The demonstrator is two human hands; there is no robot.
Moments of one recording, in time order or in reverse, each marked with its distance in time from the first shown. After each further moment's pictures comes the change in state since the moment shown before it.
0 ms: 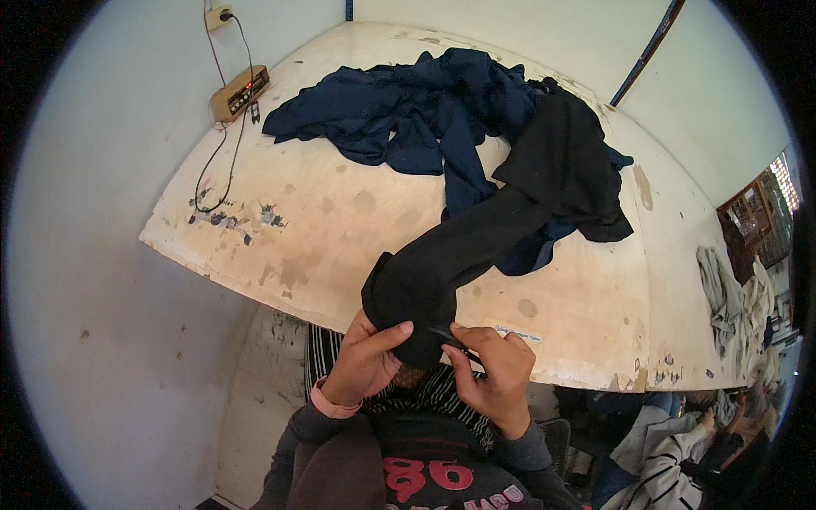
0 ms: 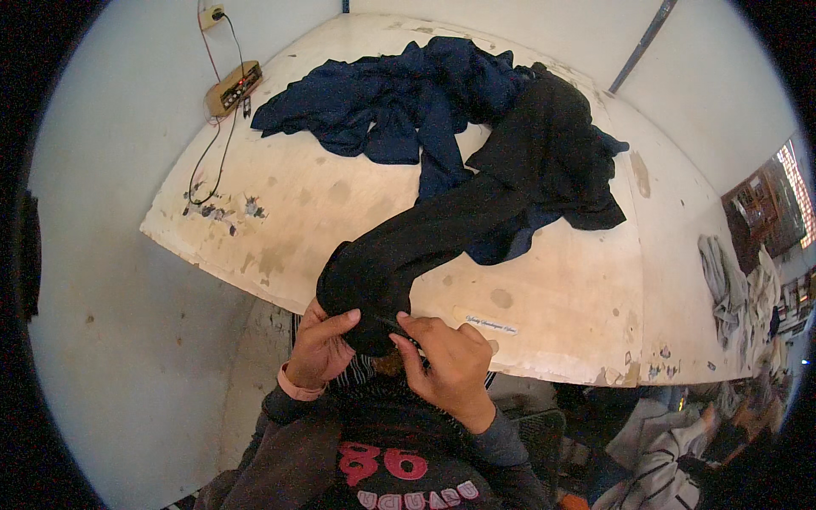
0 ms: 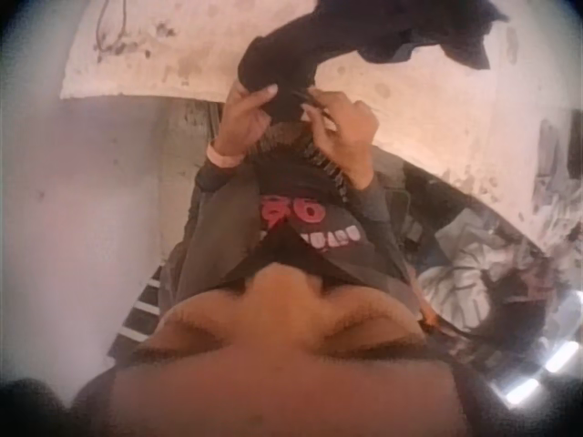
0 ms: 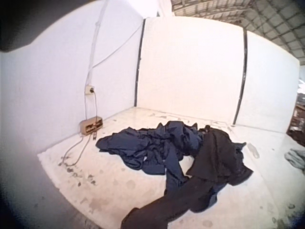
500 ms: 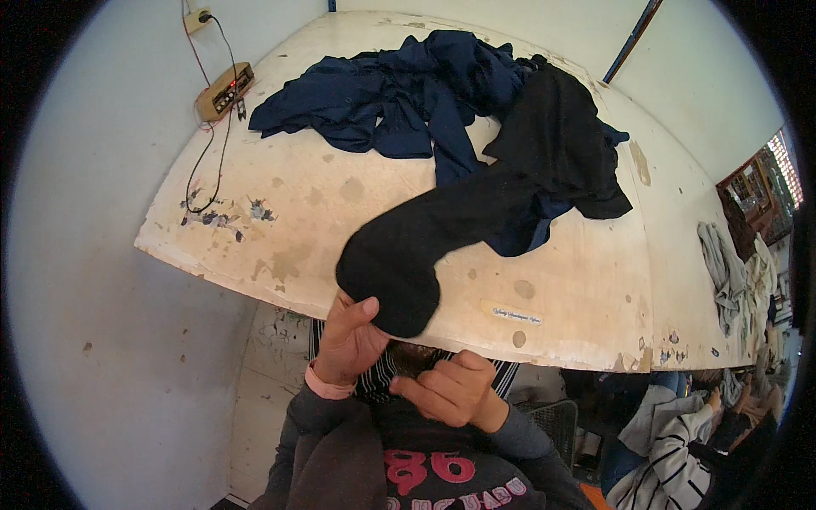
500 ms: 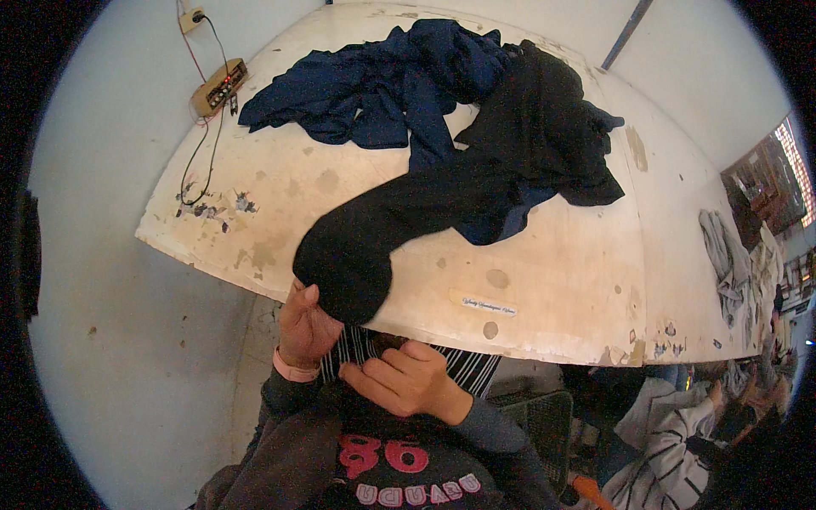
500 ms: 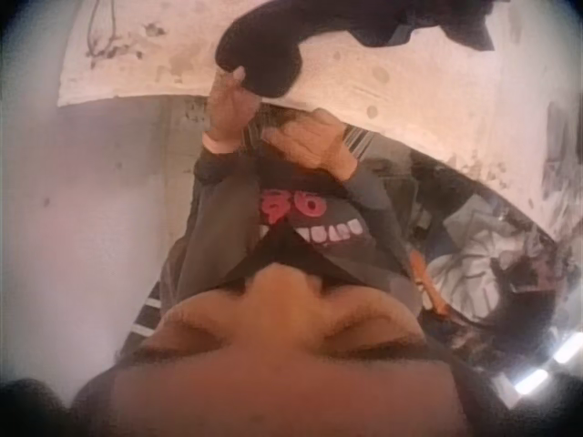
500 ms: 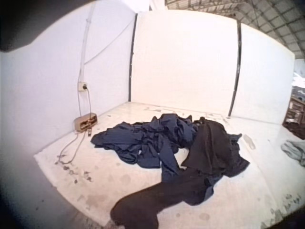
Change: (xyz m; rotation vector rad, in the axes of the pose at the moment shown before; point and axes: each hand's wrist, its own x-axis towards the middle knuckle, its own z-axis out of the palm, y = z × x) left_hand 0.010 -0.001 -0.017 -0.220 -0.126 0.105; right_hand -0.032 -0.006 0.027 -0.061 0.007 -0.474
